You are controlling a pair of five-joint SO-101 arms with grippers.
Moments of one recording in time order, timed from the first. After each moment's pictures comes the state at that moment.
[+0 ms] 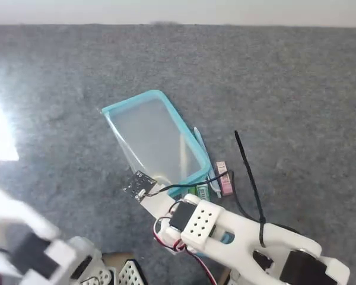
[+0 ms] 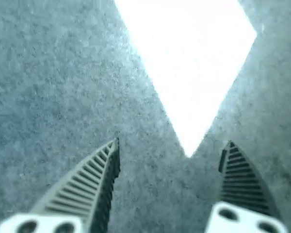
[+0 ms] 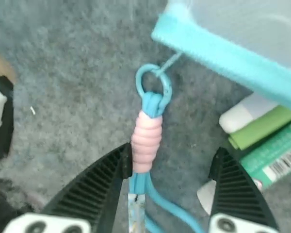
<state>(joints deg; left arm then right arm) -62.5 -7.6 30.5 42.9 16.9 -66.1 -22.3 56.1 56.9 -9.6</state>
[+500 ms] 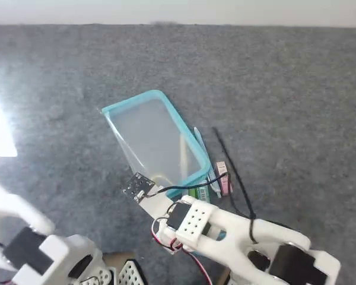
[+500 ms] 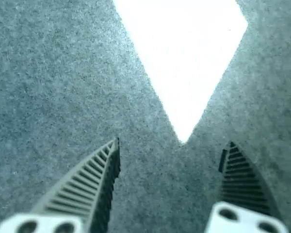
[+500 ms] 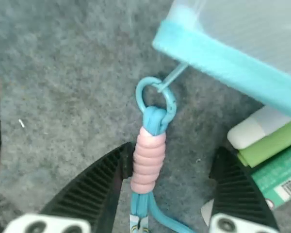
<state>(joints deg) -60.7 -5.2 25.1 48.6 16.9 -66.1 -14.9 56.0 52.4 -9.6</state>
